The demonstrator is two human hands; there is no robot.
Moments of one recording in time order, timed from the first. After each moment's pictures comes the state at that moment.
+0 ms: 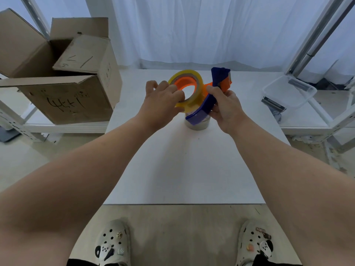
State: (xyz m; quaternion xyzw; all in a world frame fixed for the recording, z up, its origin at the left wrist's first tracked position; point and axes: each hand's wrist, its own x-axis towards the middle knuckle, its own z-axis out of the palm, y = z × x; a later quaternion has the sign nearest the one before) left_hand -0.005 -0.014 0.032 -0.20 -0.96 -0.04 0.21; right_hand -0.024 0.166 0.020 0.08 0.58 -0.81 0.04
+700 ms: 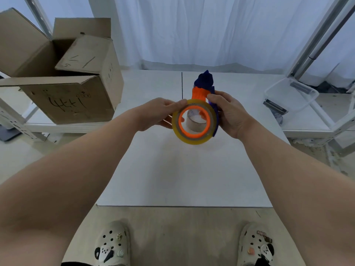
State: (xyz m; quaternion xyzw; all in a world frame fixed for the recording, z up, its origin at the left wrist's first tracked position) left_hand -0.005 -0.029 0.042 -0.05 -0.83 -0.51 -0.22; right_hand -0.016 0.180 0.020 0.00 0.64 -0.76 0.11
